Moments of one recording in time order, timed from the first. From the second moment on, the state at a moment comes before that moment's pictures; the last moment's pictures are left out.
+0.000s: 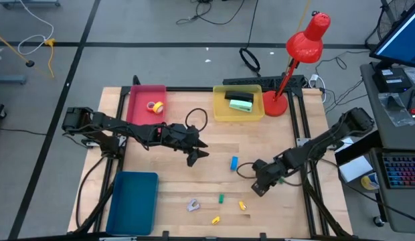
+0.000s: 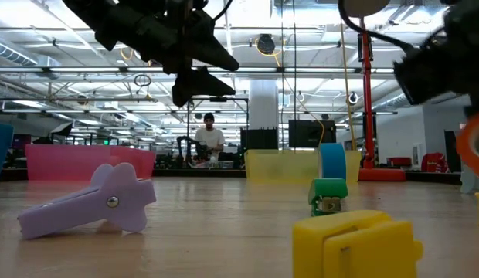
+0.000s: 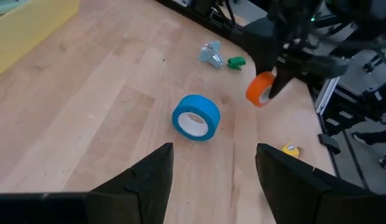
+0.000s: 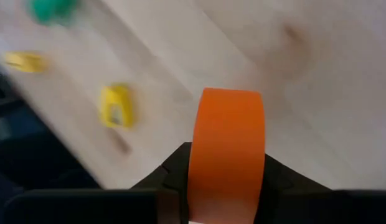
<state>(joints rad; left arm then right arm) -0.01 1.50 0.80 0.24 0.10 -0.46 0.48 1.34 0.67 -0.42 -0.19 1.37</state>
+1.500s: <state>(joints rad) 0.00 1.50 0.80 0.54 0.15 -0.62 0.05 1.34 0.67 0.54 -0.13 1.09</state>
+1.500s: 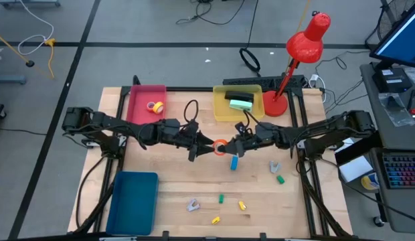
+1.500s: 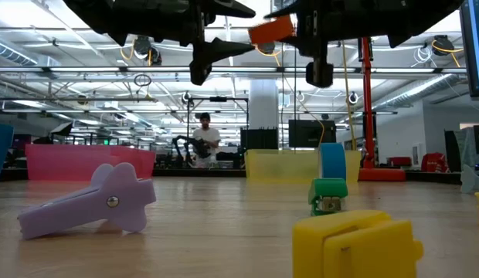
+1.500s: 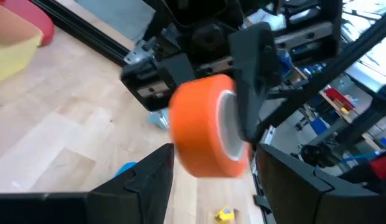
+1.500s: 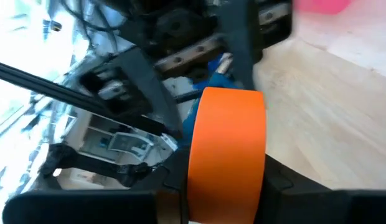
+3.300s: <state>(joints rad) 0.15 1.13 0.80 -0.56 -0.27 -0.75 -0.02 1.43 0.75 0.48 -0.35 1.00</state>
